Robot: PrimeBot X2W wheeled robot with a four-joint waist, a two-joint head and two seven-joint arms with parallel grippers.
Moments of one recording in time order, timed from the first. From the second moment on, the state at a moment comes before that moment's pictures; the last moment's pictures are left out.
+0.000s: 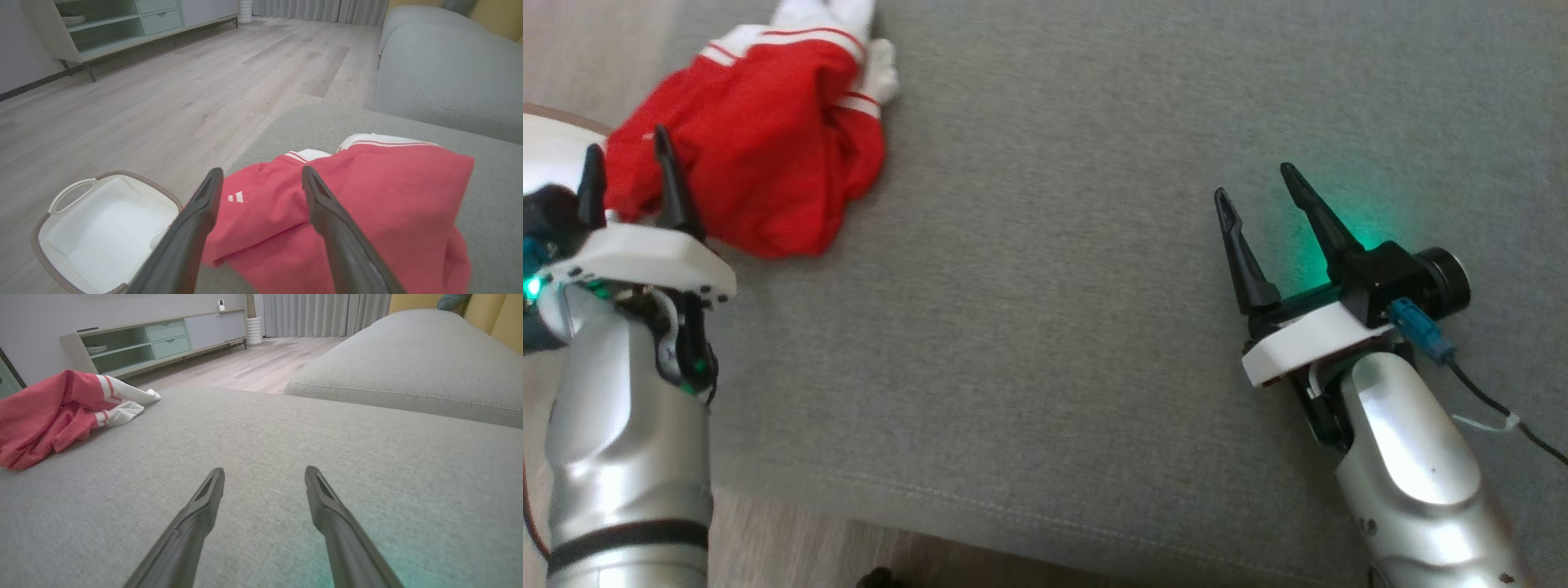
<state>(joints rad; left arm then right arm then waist) -0.61 0.12 0.13 0.70 -0.16 -0.02 -0.26 -0.42 -0.08 0.24 0.45 0.03 0.12 -0.25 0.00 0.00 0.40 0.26</state>
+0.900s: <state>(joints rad) -0.78 0.20 0.00 0.59 -0.04 -0.07 -0.26 -0.43 -0.07 0.23 0.46 0.15 0.12 -0.25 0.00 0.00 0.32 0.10</state>
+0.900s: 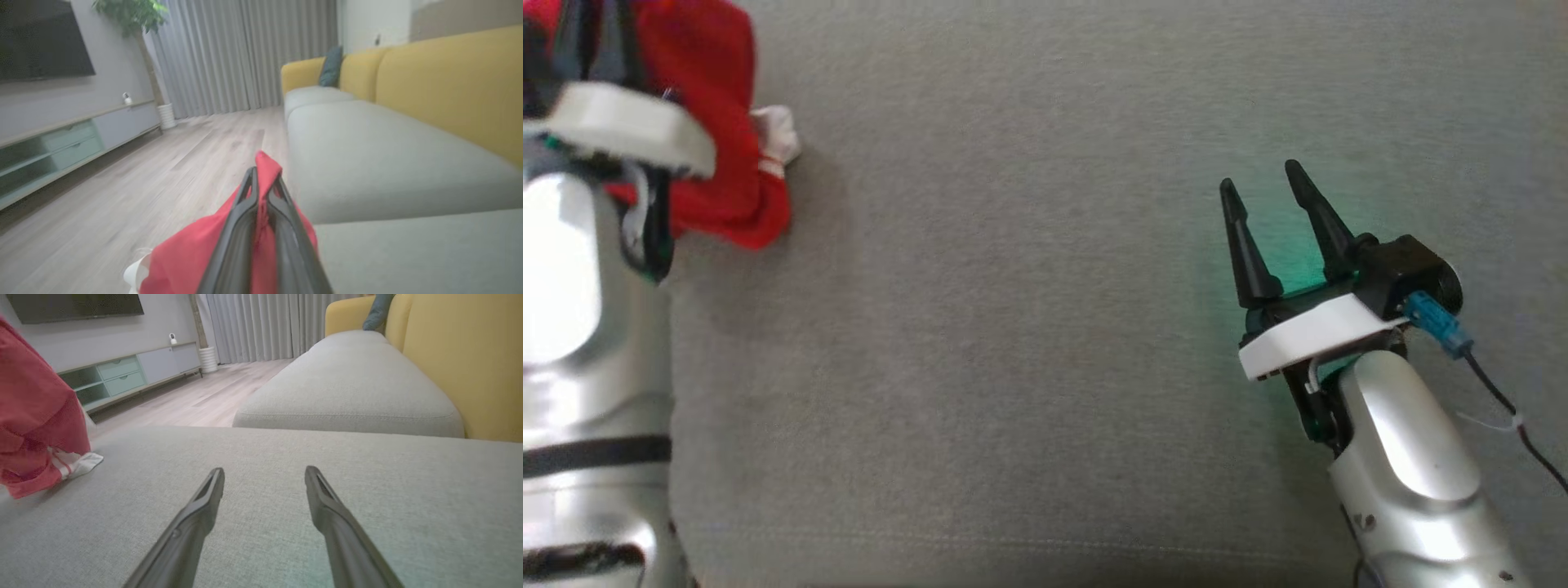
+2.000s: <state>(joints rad) -0.48 0.03 -0.19 0.47 -0.18 0.00 -0.26 -0.41 -0.06 0.25 0.44 0.24 0.12 -0.25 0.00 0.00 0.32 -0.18</state>
